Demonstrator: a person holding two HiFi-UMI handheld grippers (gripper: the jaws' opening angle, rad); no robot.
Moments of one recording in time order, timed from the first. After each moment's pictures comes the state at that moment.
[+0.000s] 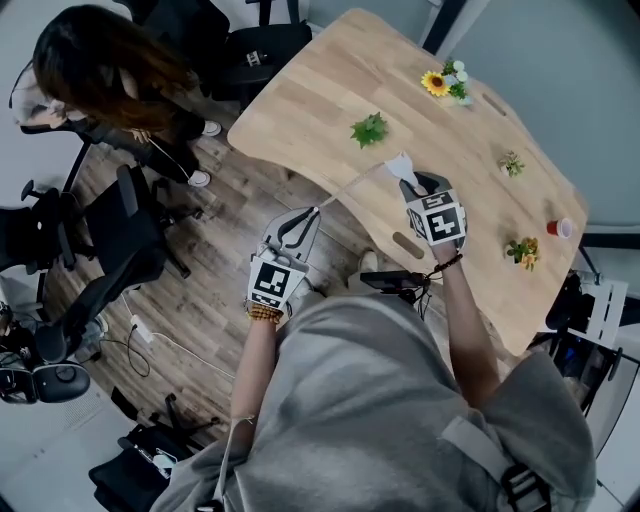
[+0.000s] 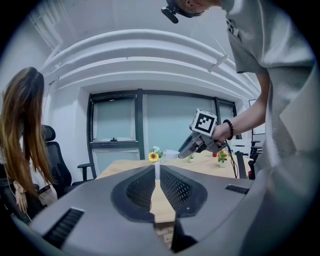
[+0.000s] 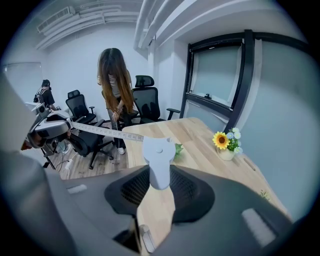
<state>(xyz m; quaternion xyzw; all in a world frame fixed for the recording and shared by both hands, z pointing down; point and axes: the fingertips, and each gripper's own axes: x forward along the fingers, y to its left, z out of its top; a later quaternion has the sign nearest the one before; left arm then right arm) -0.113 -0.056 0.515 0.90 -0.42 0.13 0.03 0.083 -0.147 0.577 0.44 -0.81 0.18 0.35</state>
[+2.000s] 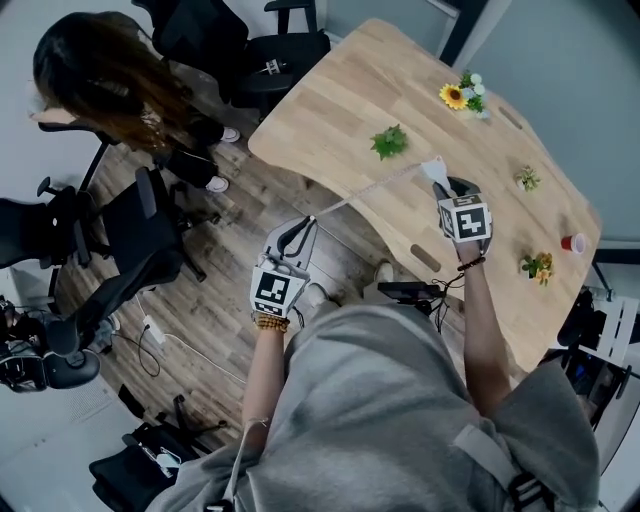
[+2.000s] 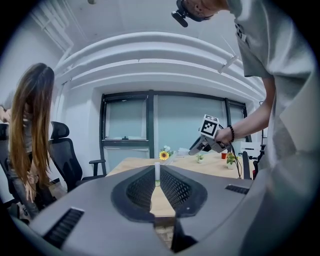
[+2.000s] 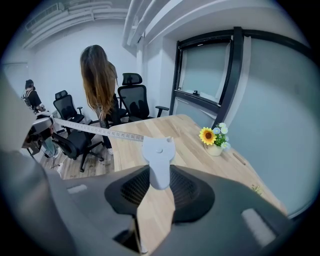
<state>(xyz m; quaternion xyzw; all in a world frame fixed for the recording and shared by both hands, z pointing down) -0.160 -0.057 0.517 0.87 -0.47 0.12 0.04 0.125 -0.177 0.588 0.48 -0.78 0.19 0.36</state>
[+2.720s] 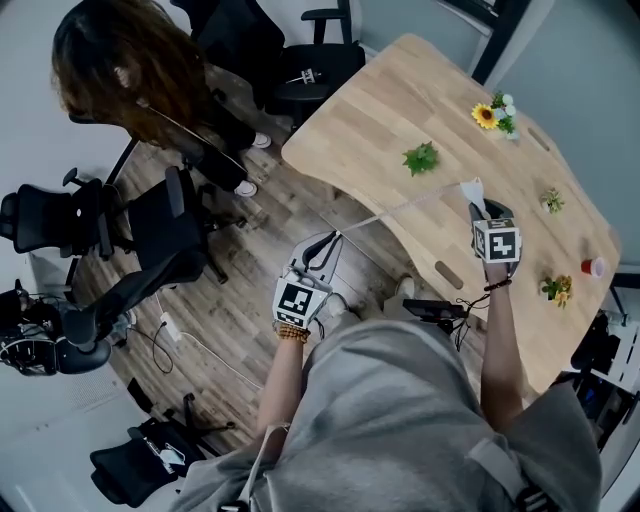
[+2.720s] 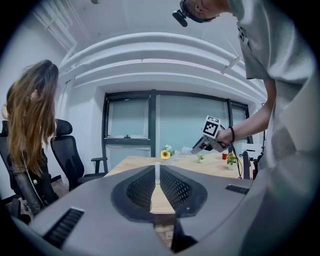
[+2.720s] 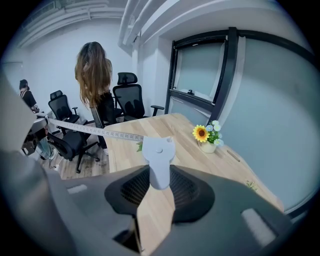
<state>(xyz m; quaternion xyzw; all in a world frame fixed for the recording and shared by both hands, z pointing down) -0.175 -0.050 0.517 0.87 -0.48 0.12 0.06 0.144 -0.176 0.587 0.51 -0.76 0.20 0.36</state>
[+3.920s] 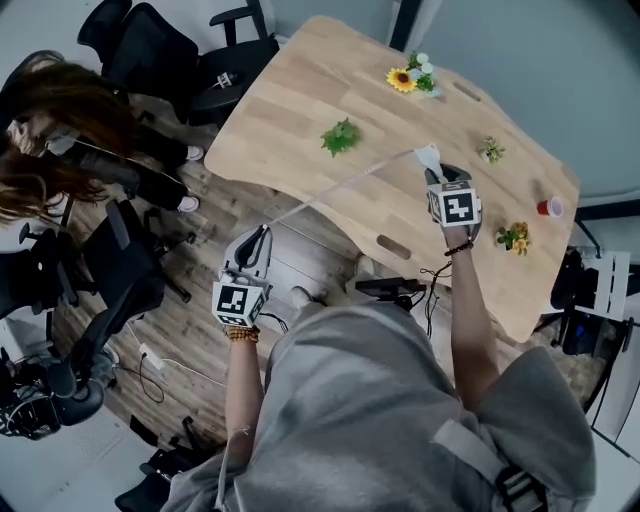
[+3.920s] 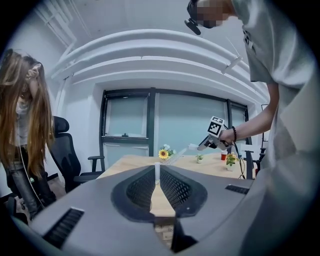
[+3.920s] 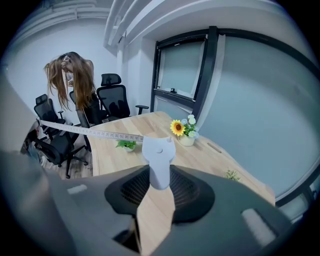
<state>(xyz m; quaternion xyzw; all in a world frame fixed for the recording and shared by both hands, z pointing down) -0.167 -0.059 0.522 0.87 -0.47 0.12 0.07 0.223 -0.171 0.585 0.57 -0.72 0.21 0.34</state>
